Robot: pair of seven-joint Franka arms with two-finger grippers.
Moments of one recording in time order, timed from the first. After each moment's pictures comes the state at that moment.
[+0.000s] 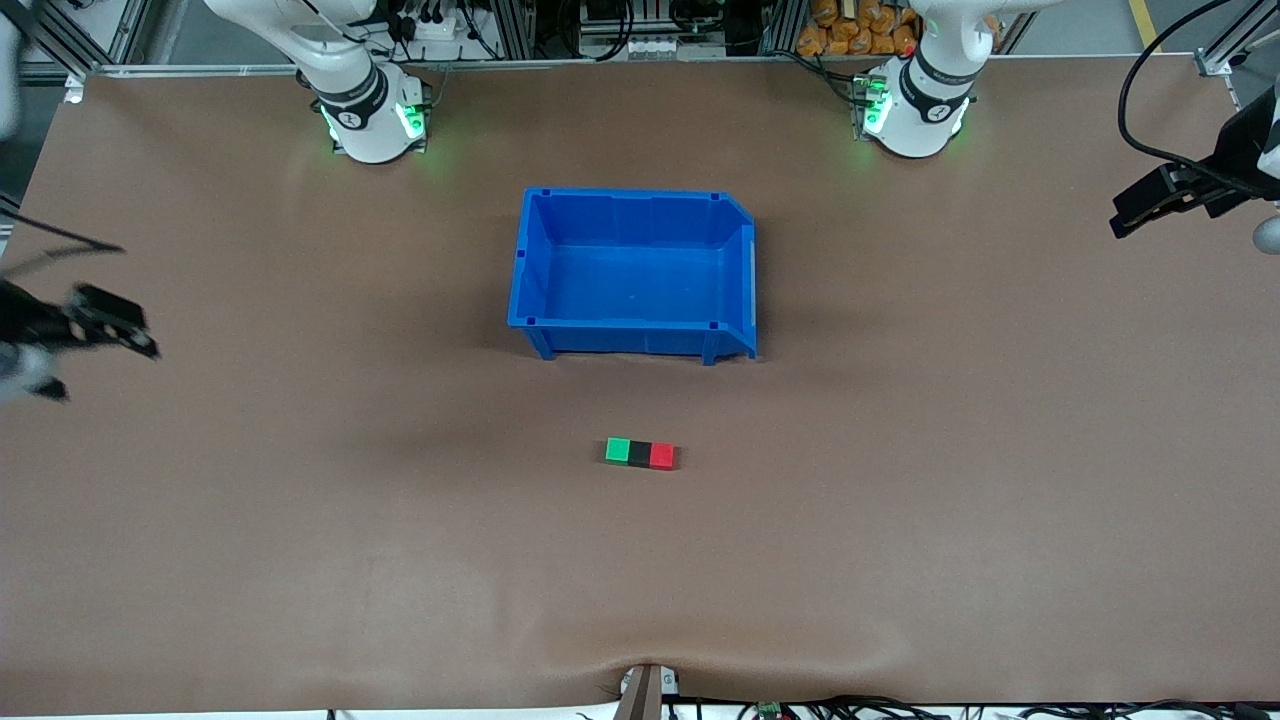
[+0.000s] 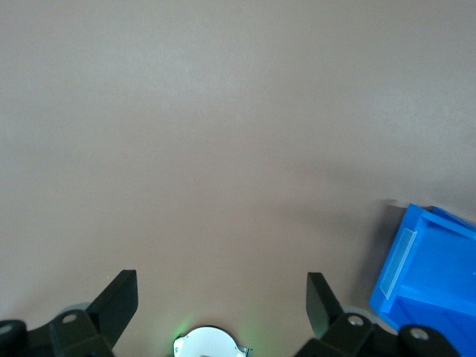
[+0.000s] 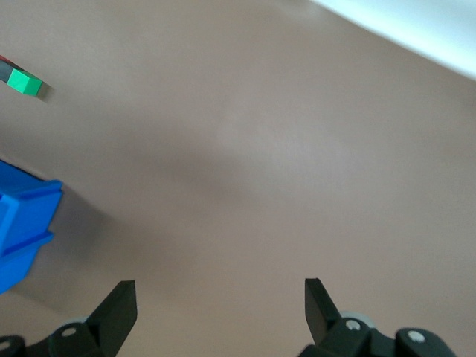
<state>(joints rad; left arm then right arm) 0.08 -0.04 -0.15 -1.51 0.08 1.43 -0.25 -0.04 0.32 0.00 -1.09 0.04 1.40 -0.43</state>
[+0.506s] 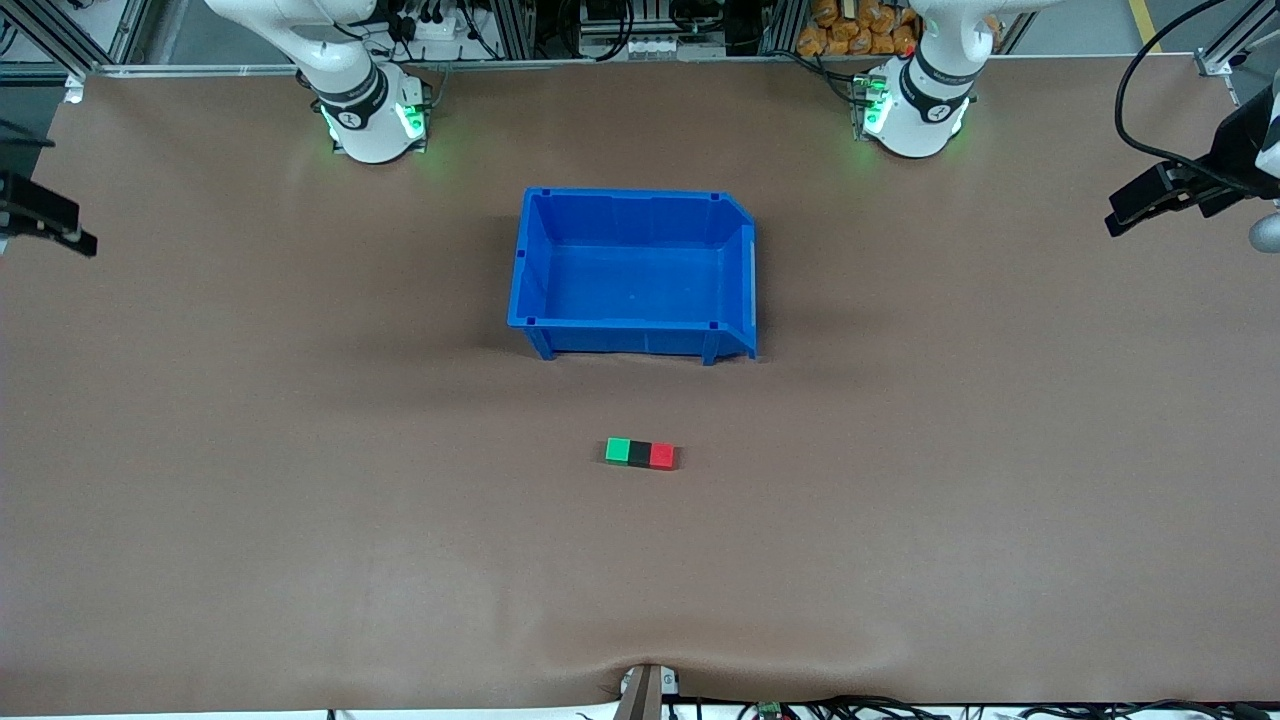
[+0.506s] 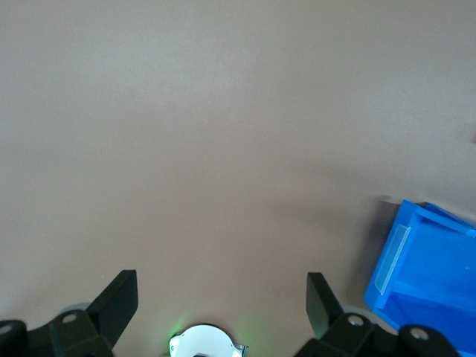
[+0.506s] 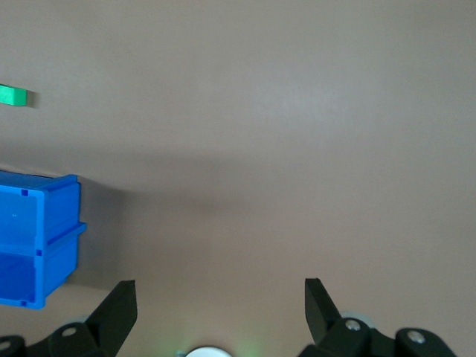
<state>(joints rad) 0.08 -0.04 -0.15 -1.51 0.06 1.42 -0.24 -0.03 0.07 -0.07 -1.33 0.04 1.32 -0.16</state>
